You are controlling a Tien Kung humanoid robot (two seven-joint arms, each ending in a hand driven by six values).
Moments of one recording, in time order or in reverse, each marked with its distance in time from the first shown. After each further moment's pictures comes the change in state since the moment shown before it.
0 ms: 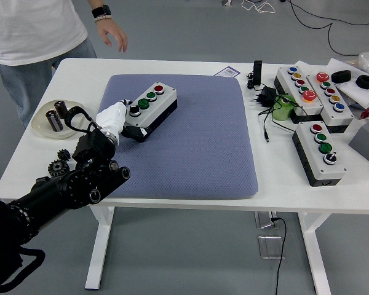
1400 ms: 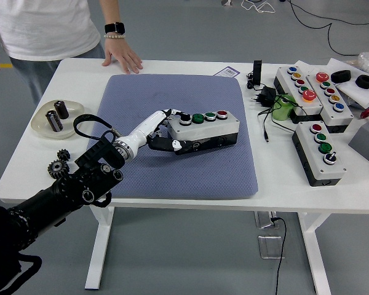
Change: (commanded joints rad) left arm 0.032 0.000 0.037 0.050 -0.299 -0.306 -0.666; right arm 0.010 0.015 0.022 0.000 -0.009 -0.001 -0.007
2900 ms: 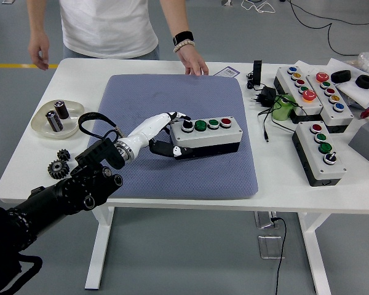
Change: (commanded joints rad) left arm 0.006 0.000 -0.024 0.005 0.232 0.048 -0.002; right arm -0.005 0.001 -0.029 0.000 0.028 0.001 0.004
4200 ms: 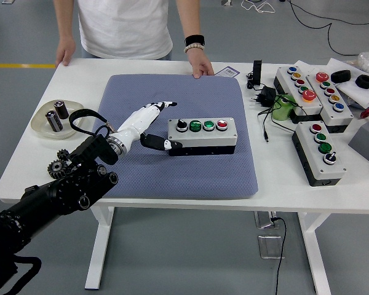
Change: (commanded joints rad) left arm 0.051 0.044 -0.209 -0.125 0.195 0.063 0.092; right arm 0.001 0.001 -0.015 0.000 0.021 -0.002 0.008
